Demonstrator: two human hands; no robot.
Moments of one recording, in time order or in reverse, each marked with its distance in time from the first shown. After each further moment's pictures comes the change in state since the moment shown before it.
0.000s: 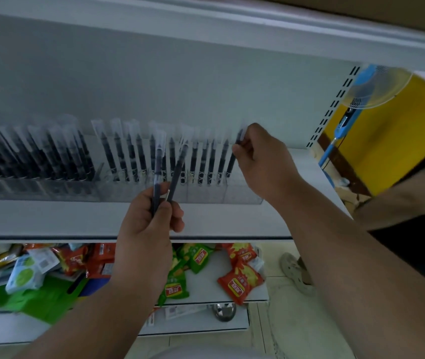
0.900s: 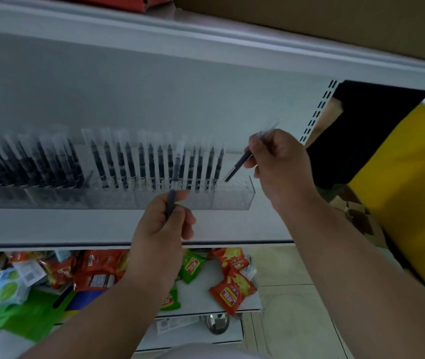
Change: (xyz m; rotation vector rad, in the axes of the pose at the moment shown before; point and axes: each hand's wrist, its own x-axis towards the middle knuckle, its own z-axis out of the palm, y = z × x) left_hand -0.004 -0.010 0.025 0.092 -0.108 -0.015; right_hand -0.018 0.001 -0.028 0.524 0.228 0.266
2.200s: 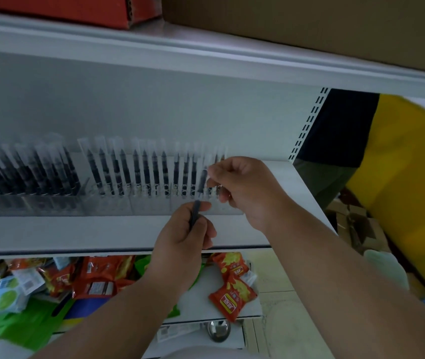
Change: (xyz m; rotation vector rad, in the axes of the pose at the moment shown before) left_hand -0.003 -0.008 0.022 0.237 -0.189 0.021; right_hand -0.020 -0.010 0.013 0.123 -0.367 0.219
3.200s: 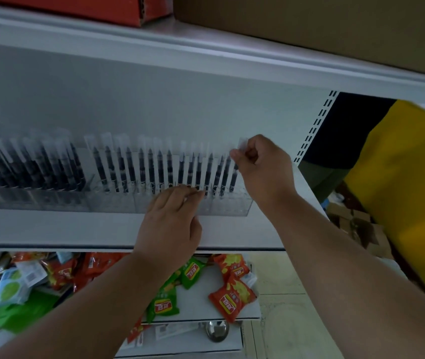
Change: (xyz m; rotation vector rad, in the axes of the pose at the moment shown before) left_hand 0.043 -0.027 -0.035 1.125 0.055 0.592; right_hand 0.036 0.017 -0.018 -0.474 0.364 -0.365
